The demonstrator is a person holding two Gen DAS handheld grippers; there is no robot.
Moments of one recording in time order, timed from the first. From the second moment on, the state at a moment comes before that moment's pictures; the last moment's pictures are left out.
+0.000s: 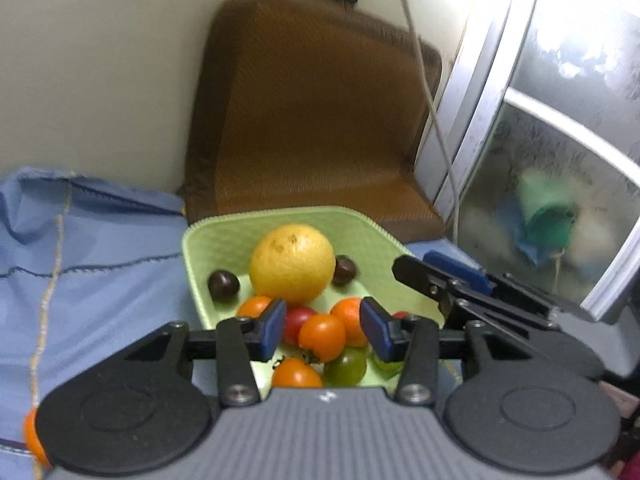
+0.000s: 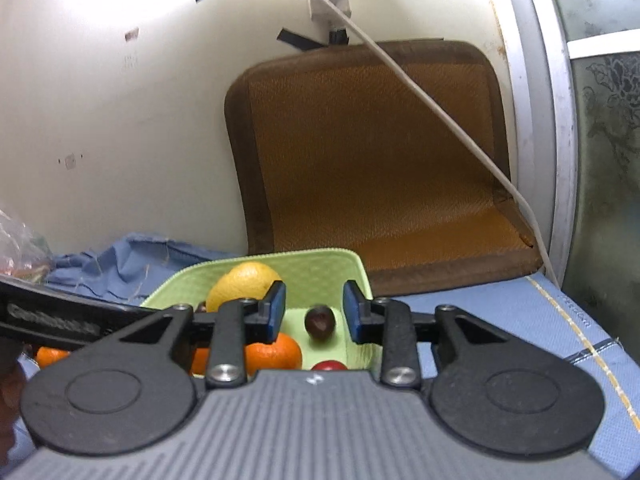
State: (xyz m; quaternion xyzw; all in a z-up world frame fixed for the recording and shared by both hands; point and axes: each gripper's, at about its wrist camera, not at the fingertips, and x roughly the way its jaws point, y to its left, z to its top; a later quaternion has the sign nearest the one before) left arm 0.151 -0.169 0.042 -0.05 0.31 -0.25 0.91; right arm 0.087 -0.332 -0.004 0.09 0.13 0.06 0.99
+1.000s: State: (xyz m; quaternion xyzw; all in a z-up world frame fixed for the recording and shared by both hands) left arm 0.100 -0.019 0.021 -0.07 0.31 -0.15 0.94; right arm 0.049 -0.192 -0.006 -0.01 0.24 0.25 0.94
